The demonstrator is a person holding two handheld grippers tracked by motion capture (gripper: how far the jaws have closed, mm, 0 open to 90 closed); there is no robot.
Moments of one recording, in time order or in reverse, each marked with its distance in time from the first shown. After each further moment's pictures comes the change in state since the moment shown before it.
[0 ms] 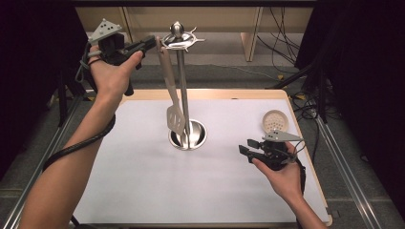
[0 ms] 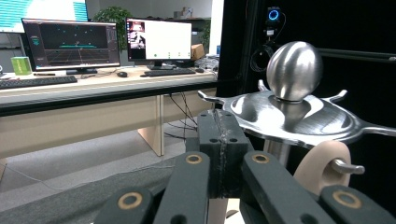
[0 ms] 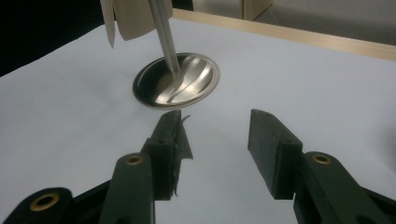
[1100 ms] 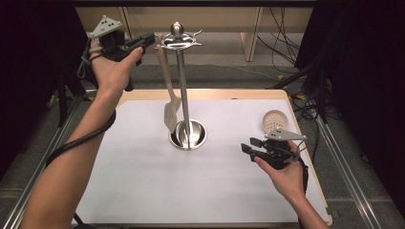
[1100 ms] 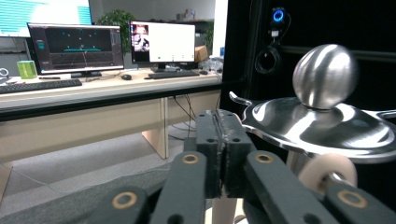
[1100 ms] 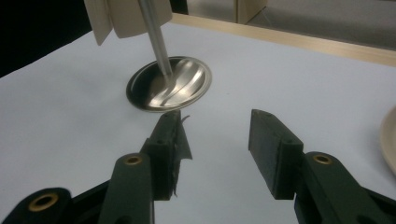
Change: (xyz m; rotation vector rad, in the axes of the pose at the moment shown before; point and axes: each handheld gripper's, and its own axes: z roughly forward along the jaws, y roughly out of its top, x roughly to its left) left arm 0.010 -0.001 0.003 -0.025 0.010 0.005; right arm -0.005 0.002 -0.003 -0.040 -0.026 -0.007
